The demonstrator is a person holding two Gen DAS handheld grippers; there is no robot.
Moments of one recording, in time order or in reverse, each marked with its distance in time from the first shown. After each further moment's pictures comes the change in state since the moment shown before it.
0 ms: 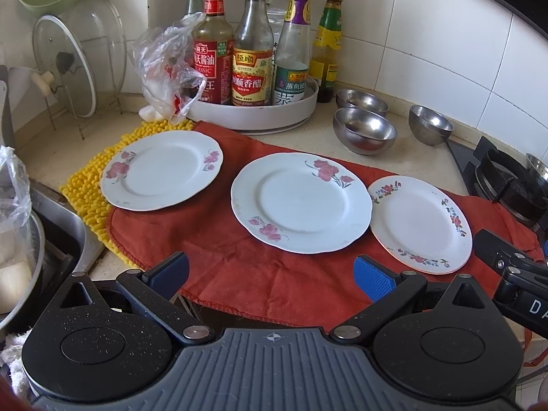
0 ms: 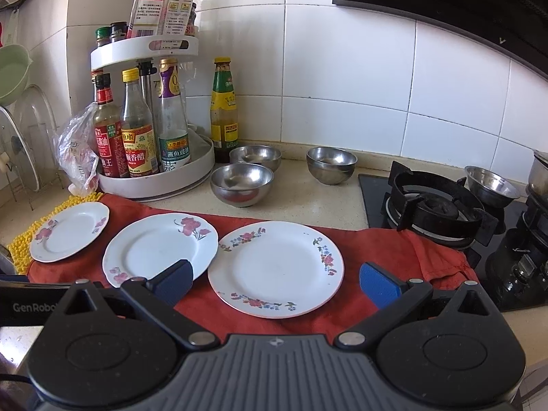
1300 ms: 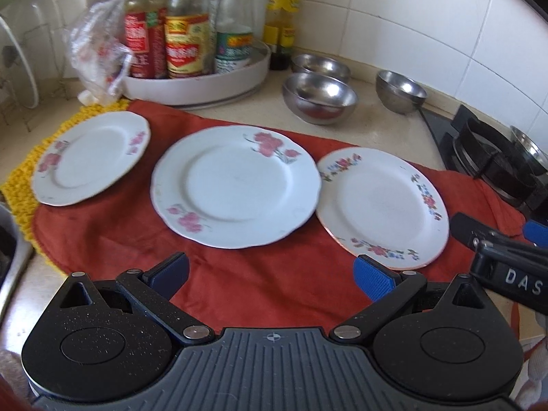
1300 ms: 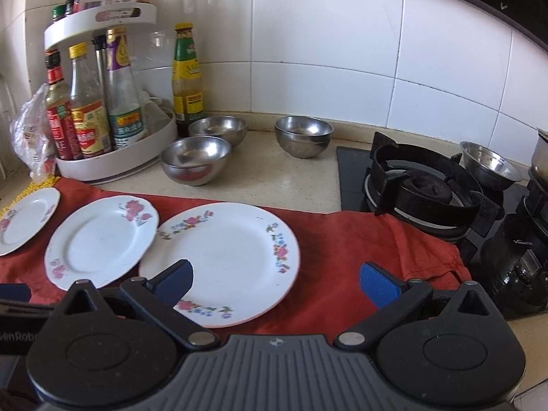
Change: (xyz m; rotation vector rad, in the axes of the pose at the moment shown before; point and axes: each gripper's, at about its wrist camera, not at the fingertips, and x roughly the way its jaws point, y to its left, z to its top) left arm 0.050 -0.057 0.006 0.053 0.108 -0.090; right arm 0.067 -0.059 0.009 0.008 0.110 -0.021
